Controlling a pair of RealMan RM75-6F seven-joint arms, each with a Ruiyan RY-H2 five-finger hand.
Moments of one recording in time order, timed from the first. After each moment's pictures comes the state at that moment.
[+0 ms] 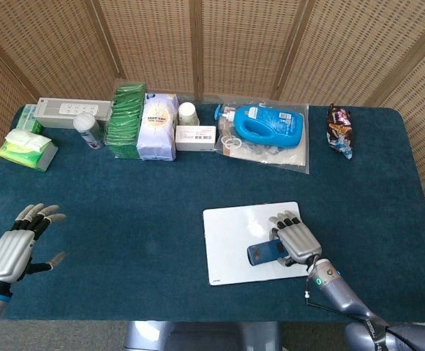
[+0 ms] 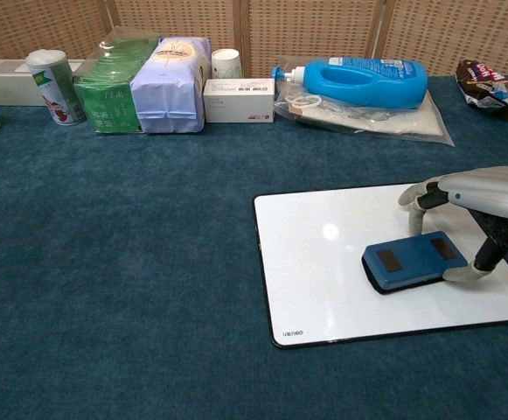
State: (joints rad) left arm -0.17 -1.05 -0.01 -1.84 1.47 1.34 -0.04; right arm 0.63 -1.38 0.00 -1.64 -1.08 0.91 -0.40
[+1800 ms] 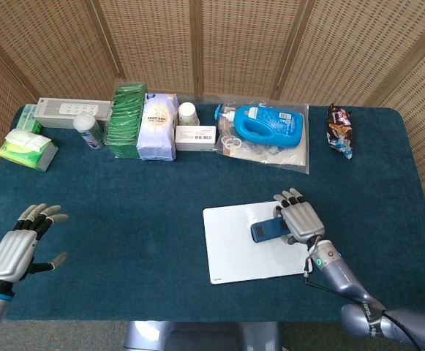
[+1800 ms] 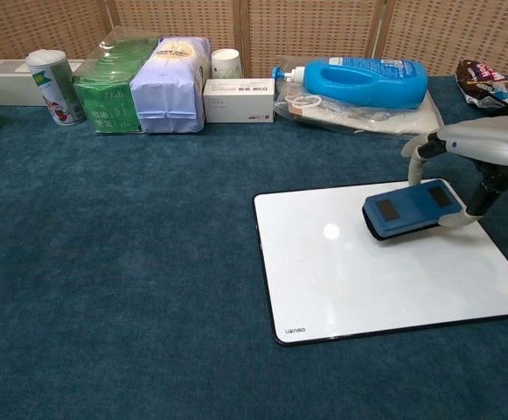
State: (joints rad) left arm -0.18 -1.06 0.00 -1.84 1.47 1.32 -0.02; right arm 0.66 -1.37 0.09 -1.60 -1.03 0.93 -0.44
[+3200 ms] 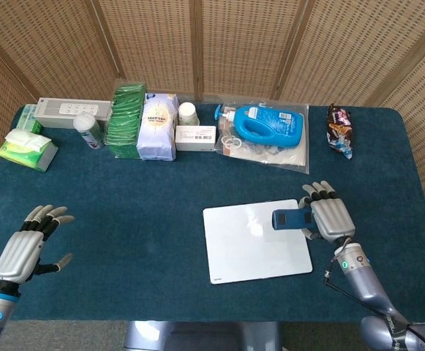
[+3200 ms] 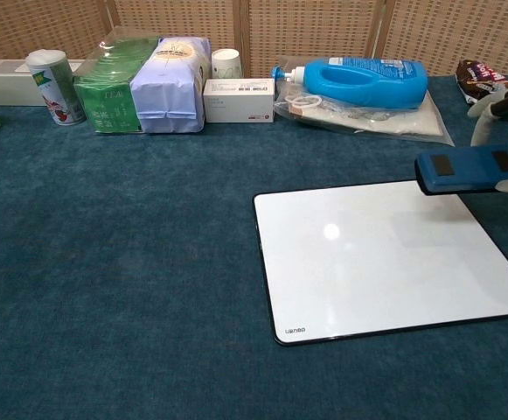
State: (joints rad) left arm -0.18 -1.06 0.00 -1.87 1.47 1.33 0.01; right arm 0.57 -1.25 0.09 -1.68 -1.02 1.08 -0.38
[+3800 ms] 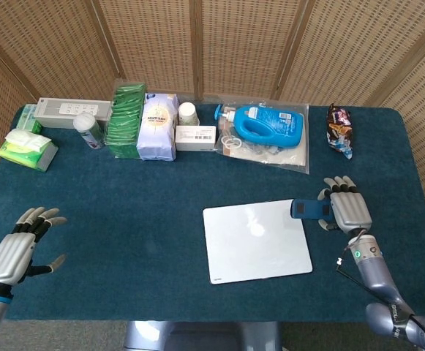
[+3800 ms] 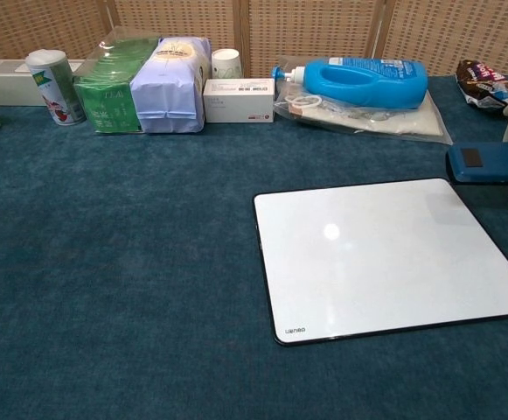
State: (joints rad) left arm -0.17 -1.06 0.01 -1.82 1.46 1.32 -0.04; right arm 0.56 -1.29 0.13 -1.53 -0.96 1.02 -0.32
